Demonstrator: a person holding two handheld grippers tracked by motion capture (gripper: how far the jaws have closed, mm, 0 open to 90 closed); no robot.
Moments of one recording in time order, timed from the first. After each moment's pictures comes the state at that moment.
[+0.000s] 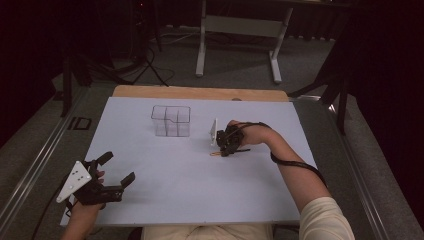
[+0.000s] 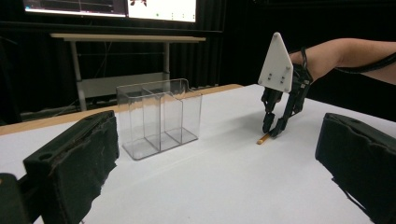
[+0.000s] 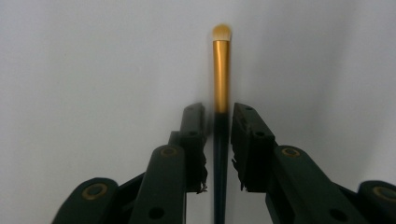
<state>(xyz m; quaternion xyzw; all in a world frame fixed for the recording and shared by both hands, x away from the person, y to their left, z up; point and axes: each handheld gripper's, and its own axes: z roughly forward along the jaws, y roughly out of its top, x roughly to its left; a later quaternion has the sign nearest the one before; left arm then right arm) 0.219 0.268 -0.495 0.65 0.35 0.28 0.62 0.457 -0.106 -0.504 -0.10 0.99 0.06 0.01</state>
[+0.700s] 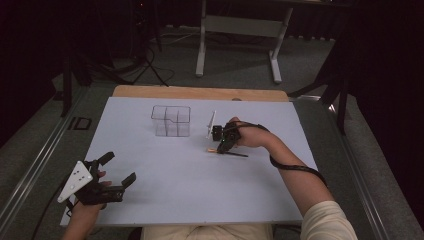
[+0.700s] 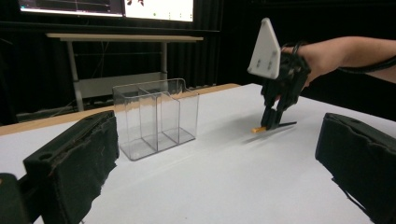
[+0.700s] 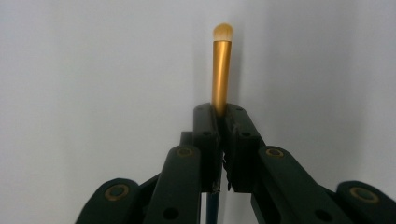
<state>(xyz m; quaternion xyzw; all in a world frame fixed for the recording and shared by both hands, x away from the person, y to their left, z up) 0.219 0.266 -0.496 0.65 0.35 0.28 0.62 0.455 -0.097 -0.486 0.01 1.00 0.08 -0.01</state>
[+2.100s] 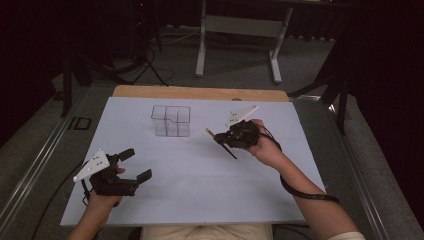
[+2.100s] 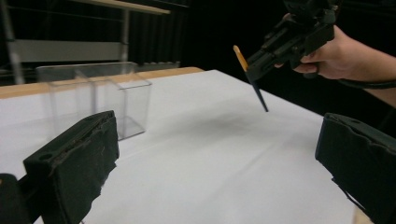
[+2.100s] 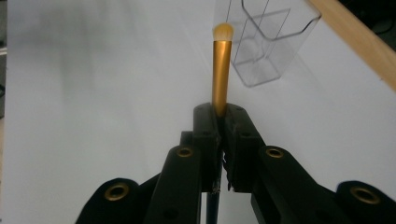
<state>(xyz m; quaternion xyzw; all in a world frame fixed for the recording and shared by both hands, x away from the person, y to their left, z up) 0.243 0.232 -0.474 0.68 0.35 0.16 0.62 0.392 -0.143 -0.414 0.14 0.91 0.38 0.08</state>
